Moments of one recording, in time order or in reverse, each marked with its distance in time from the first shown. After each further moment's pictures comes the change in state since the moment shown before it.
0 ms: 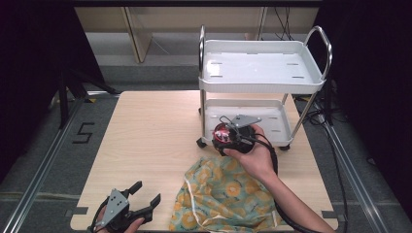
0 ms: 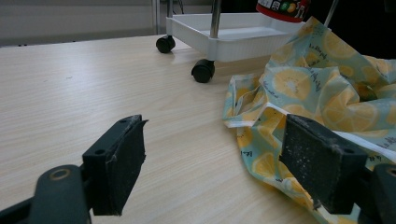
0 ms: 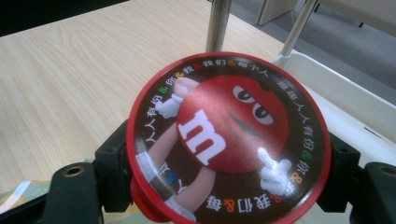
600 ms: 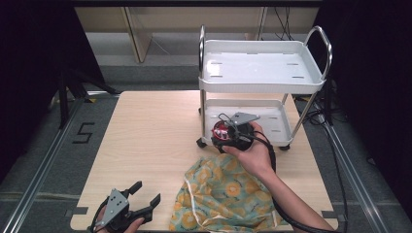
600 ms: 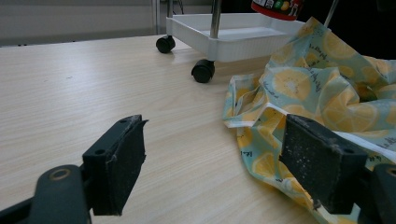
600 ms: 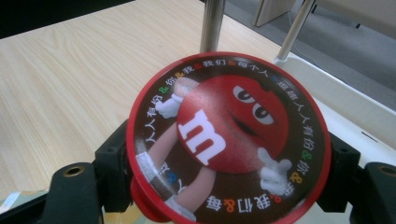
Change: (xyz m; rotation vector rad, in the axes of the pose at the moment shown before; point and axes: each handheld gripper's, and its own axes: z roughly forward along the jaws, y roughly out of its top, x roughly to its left) left arm 0.000 0.000 0.000 -0.003 -0.002 -0.003; right arm -0.003 0.004 0.005 -0.007 -0.015 0.011
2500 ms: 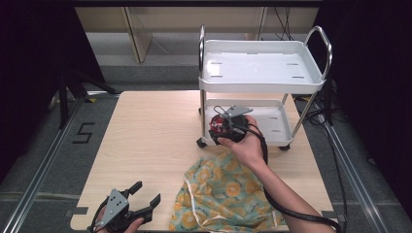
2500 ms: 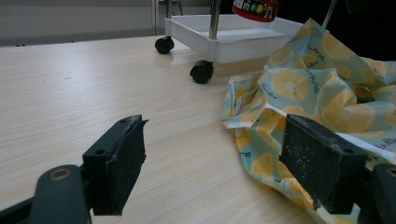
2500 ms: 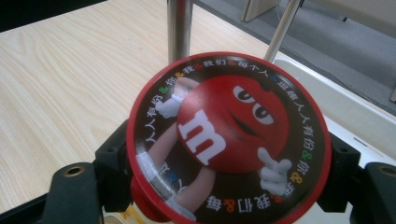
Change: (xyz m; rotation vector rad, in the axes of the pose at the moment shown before) left arm 0.000 0.000 -0.001 -0.003 -0.006 0.001; right arm -0.011 0.011 0.024 0.032 -0.036 0.022
